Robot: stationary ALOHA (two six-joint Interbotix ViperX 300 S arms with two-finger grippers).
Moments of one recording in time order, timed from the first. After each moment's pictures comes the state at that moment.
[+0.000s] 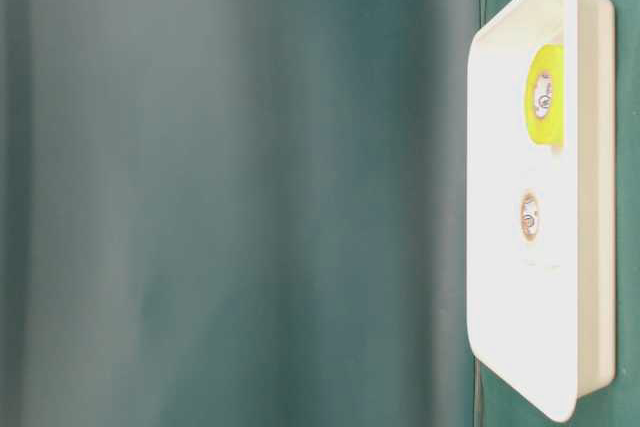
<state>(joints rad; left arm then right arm) -0.43 -1.03 1.18 -0.01 0.13 -0.10 0.07 -0.85 1.20 -0.27 0.08 0.48</state>
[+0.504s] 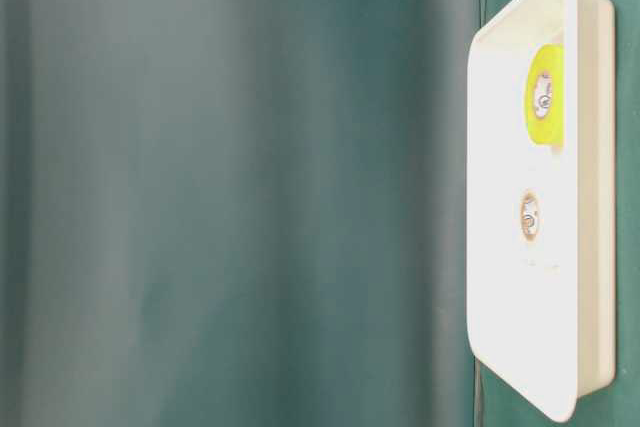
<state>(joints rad) -0.43 -1.02 1.18 -0.01 0.10 -0.10 0.07 -0.85 1.19 -0.27 0.10 0.48</state>
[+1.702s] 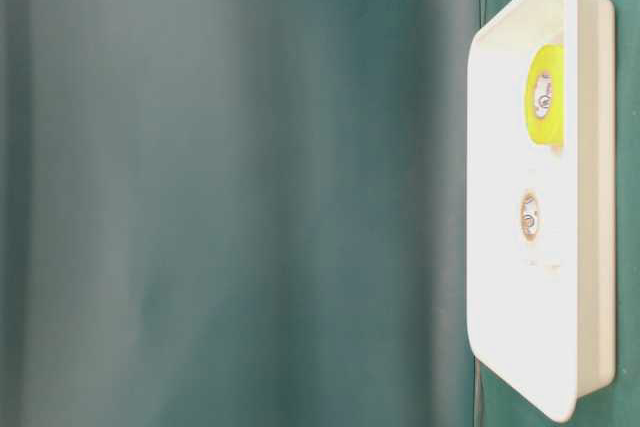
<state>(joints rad) -0.52 -0.39 0.85 -0.01 -0.07 -0.08 0.07 -0.85 1.18 -0.27 0.11 0.48</state>
